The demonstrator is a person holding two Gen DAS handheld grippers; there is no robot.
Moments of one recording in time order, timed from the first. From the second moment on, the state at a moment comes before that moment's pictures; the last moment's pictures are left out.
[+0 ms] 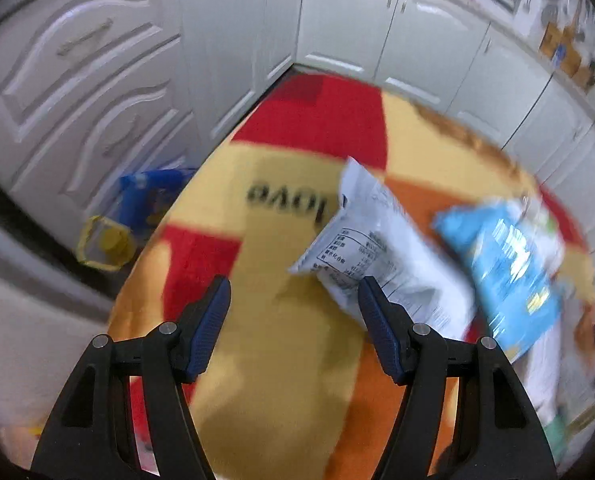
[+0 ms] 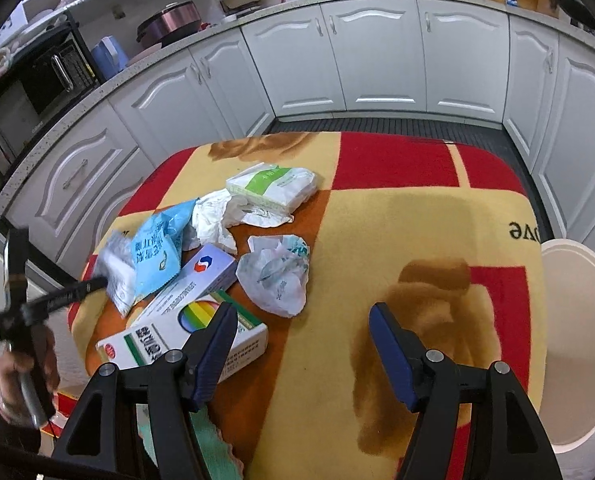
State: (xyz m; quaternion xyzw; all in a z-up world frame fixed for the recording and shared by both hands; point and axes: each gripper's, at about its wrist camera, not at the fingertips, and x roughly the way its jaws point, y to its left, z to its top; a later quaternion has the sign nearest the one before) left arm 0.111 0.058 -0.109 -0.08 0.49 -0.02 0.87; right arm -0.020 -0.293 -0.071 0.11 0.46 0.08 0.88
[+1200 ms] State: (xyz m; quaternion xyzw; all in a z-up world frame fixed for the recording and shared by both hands) left arm 0.103 0.056 -0.085 -0.20 0.45 -0.06 0.87; right arm 0.004 -0.280 -0.076 0.12 0.43 0.13 0.88
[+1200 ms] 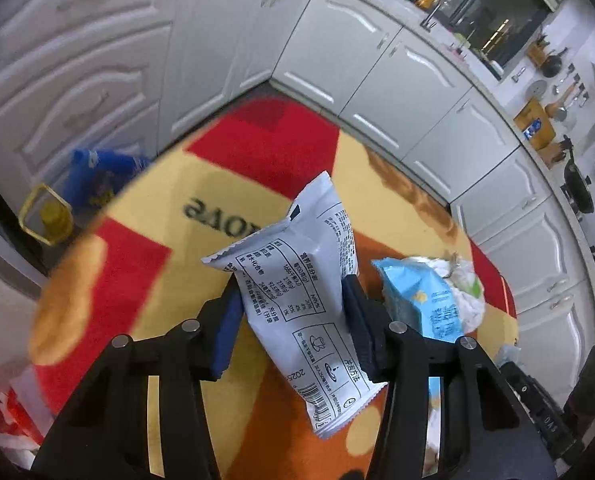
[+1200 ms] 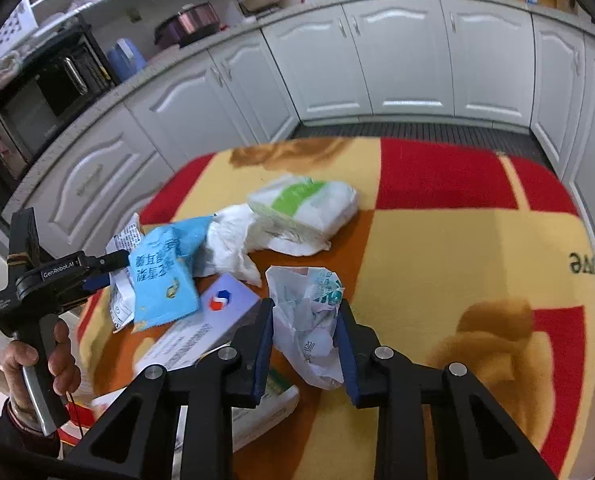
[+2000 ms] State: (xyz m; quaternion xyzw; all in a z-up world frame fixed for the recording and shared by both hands) left arm 0.035 -0.065 0.018 -0.11 0.41 -0.21 0.88; right arm -0.068 -0.313 -0.026 0.10 0.37 0.09 0.92
